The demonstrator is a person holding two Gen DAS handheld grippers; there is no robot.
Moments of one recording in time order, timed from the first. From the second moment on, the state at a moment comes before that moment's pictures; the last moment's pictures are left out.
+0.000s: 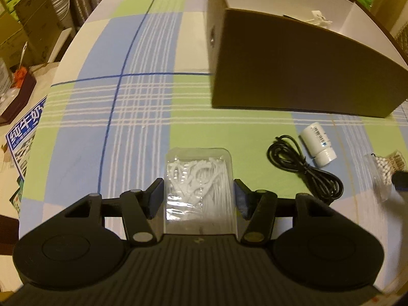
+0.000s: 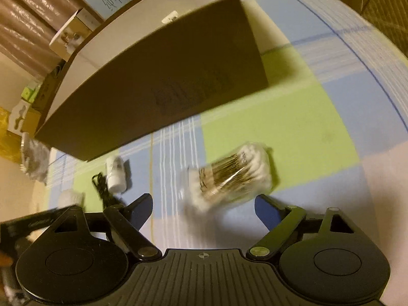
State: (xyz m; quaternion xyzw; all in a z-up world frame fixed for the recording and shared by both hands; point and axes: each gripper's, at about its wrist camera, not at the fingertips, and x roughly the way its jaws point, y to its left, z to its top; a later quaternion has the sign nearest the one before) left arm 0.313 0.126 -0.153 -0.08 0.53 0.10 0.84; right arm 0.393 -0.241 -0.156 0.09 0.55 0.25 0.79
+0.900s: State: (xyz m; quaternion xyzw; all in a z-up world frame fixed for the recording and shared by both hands) left arm 0.313 0.115 -0.156 -0.06 0.54 0.11 0.83; right arm 0.394 -0.174 -0.172 -0.13 0.48 0.29 0.82
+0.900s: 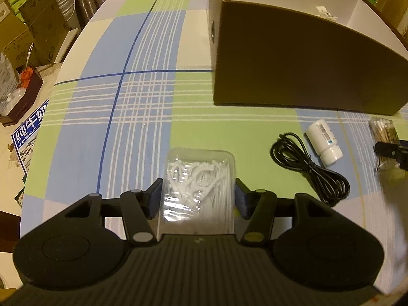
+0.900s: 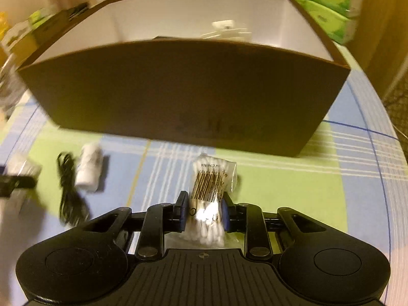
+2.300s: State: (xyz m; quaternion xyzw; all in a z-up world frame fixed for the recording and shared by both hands) left arm 0.258 0.051 -0.154 -0.02 0.56 0.04 0.83; right arm 0.323 -0.221 -0.158 -0.15 0.48 0.39 0.77
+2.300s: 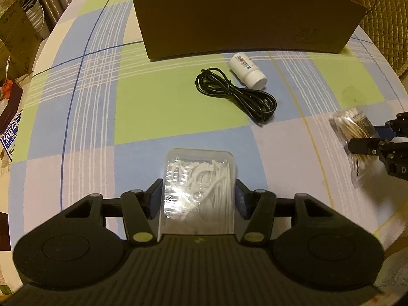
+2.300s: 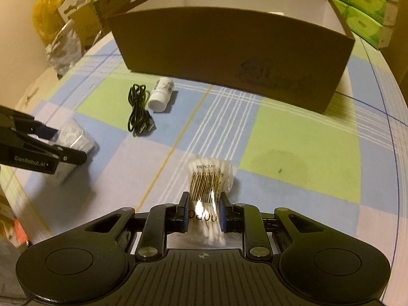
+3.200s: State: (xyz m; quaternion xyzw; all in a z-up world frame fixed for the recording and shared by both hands) left arm 0.279 0.058 -0.100 -0.02 0.50 0.03 0.87; right arm 0.343 -0.218 -0.112 -0.10 0.44 0.41 0.79
